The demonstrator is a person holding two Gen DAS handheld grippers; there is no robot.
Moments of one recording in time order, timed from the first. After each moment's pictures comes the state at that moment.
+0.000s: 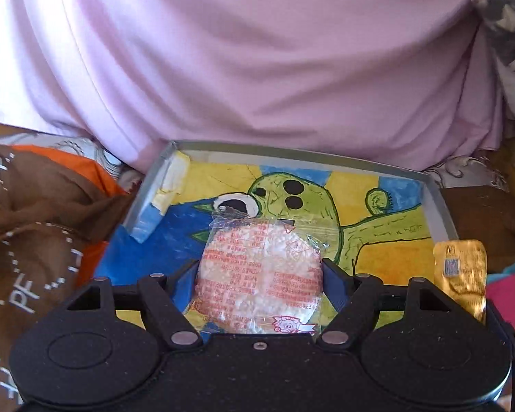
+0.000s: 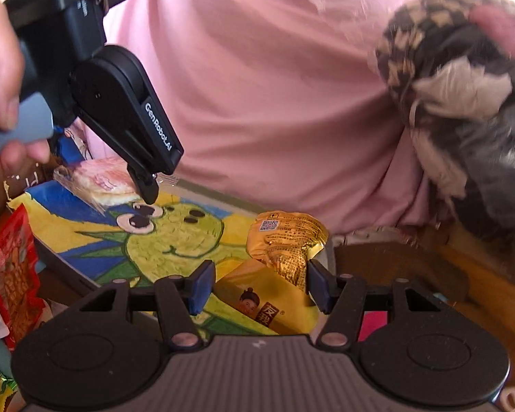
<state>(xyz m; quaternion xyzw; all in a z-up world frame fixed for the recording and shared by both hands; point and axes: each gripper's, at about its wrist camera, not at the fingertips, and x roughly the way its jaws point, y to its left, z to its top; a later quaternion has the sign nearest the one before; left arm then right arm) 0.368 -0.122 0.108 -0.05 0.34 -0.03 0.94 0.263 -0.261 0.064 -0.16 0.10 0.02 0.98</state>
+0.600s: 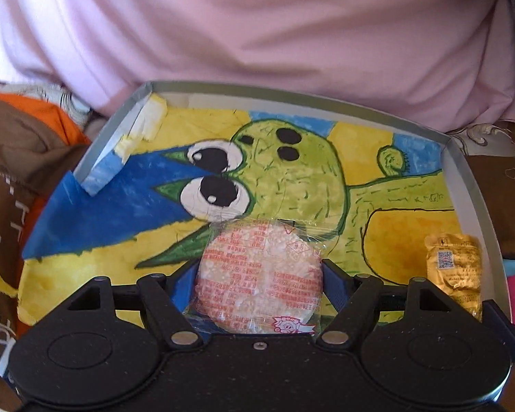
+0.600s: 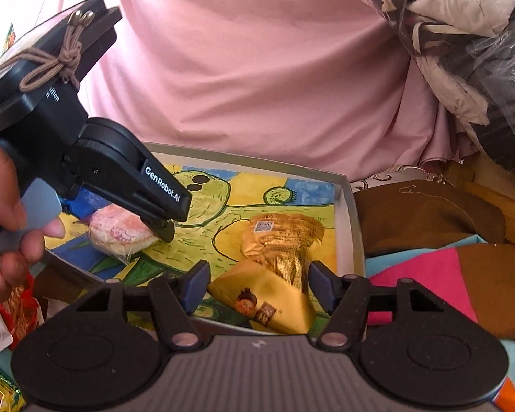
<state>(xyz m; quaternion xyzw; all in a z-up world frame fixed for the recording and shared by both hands) 0.394 -0.140 0.054 -0.07 0.38 -0.03 0.92 0.287 -0.281 0.052 -0.09 0.17 0.04 0.98</state>
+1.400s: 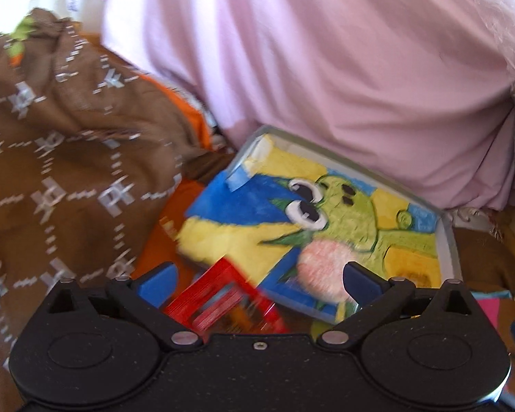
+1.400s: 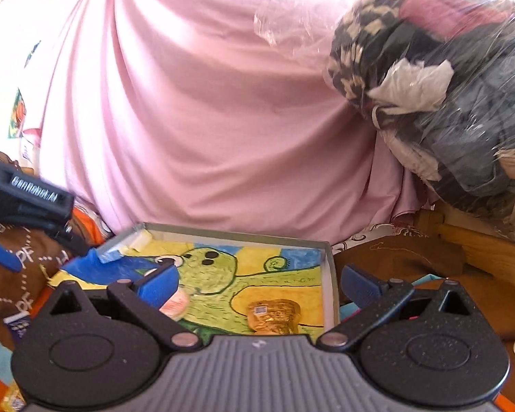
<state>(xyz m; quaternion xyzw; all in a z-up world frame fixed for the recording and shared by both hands) 0.264 -0.038 0.094 -0.19 0.30 0.02 0.93 0.209 -0.277 0.095 -0.04 0.05 0.04 1.00</state>
